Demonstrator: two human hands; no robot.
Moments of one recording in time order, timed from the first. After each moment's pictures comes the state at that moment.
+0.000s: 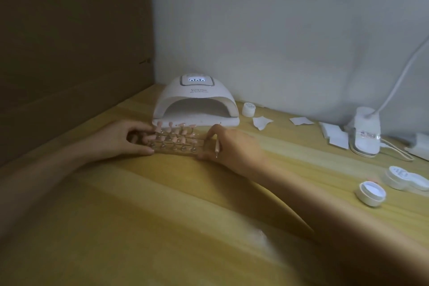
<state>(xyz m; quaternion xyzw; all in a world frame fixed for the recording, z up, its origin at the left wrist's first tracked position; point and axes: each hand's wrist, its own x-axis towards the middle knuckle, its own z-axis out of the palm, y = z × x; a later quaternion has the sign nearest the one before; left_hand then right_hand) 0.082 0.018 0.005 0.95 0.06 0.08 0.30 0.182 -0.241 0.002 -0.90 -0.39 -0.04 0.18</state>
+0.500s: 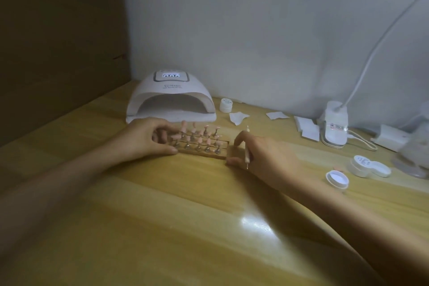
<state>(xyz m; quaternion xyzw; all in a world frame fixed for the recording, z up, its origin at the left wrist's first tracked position) 0.122 -0.060 -0.002 0.95 0.00 0.10 0.30 0.183 -0.344 0.001 -0.93 -0.34 -0.09 0.12</state>
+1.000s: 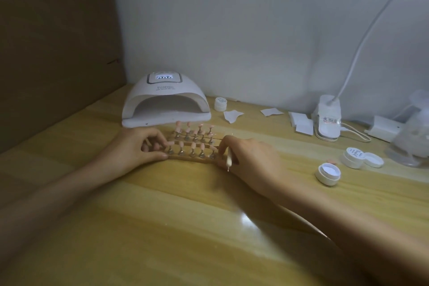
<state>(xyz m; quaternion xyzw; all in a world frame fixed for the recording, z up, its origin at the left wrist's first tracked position) 0.098 -0.070 -0.005 0.94 0.00 0.14 0.30 0.162 -0.335 0.000 -0.92 -0.36 -0.10 0.12</state>
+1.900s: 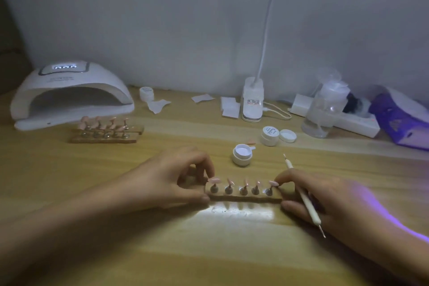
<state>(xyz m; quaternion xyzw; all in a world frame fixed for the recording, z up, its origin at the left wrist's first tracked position) 0.111 -0.276 0.009 0.91 -0.26 -0.03 0.31 0.097 -0.582 0.016 -0.96 -0.27 -0.03 0.11</state>
